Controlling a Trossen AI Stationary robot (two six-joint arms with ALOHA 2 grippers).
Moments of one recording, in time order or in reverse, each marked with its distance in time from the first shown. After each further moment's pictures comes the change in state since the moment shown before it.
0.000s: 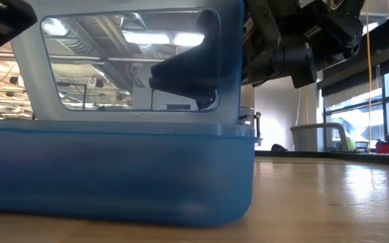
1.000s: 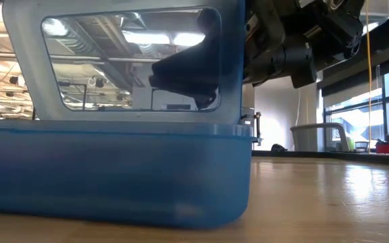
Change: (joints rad) left arm -0.001 -0.020 0.106 0.020 0.270 -0.106; right arm 0.001 0.000 0.000 0.003 -0.014 0.002
